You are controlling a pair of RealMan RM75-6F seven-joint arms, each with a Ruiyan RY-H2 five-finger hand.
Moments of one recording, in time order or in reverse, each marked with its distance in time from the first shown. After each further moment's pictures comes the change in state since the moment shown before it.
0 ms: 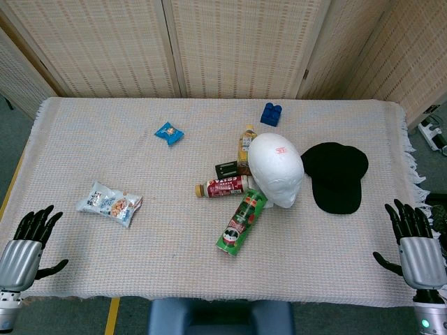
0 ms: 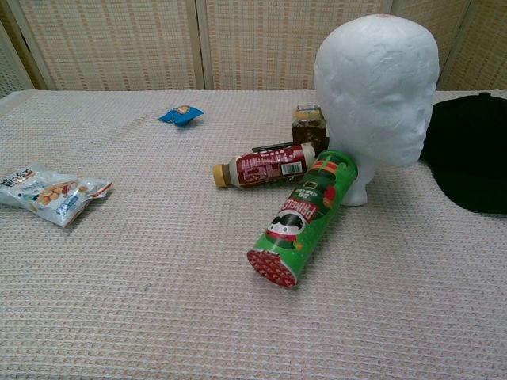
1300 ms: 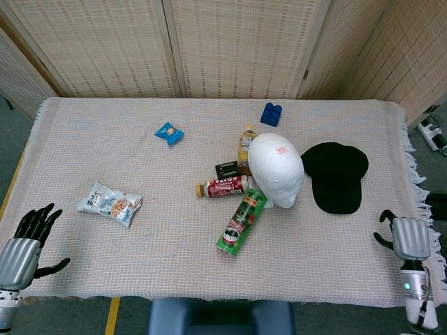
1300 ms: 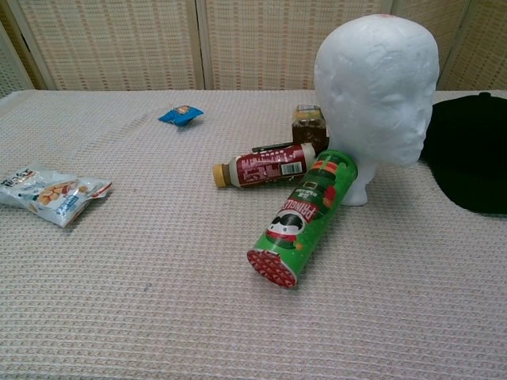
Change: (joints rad) left arm -0.007 0.016 -0.005 -0.005 0.010 0.003 -0.089; right arm 0.150 -0.453 0.092 0.856 0.109 -0.176 0.253
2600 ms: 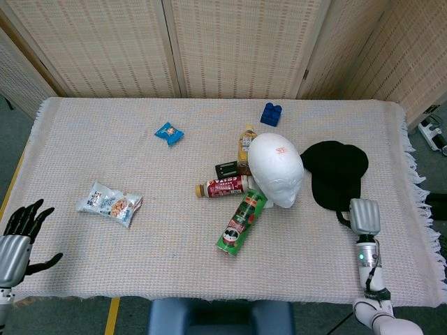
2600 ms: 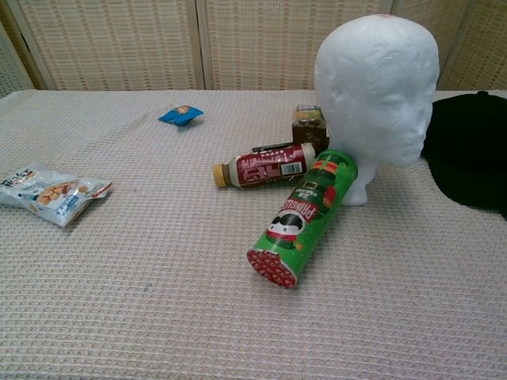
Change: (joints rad) left arm 0.002 0.024 -0.021 -0.007 -0.039 0.000 -0.031; right arm 0.235 -0.381 0.039 0.522 0.039 -0.198 0.185
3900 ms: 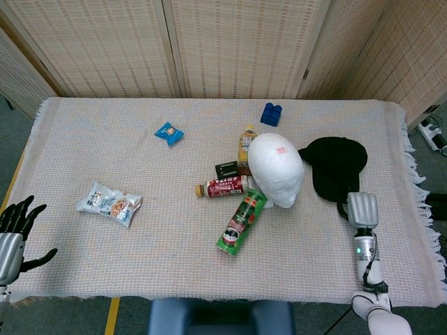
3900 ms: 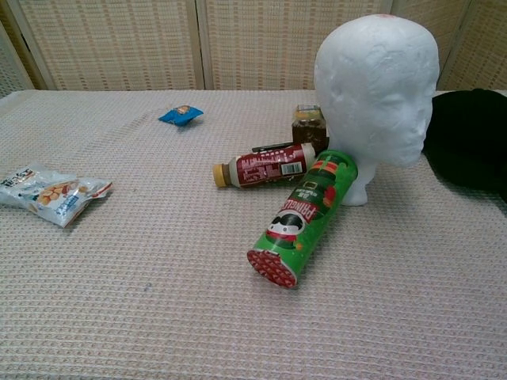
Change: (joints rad) left arm 0.007 -0.010 -0.028 0.003 -0.035 0.015 0.018; right arm 0.060 -0.050 0.002 0.125 0.004 -0.008 -0.028
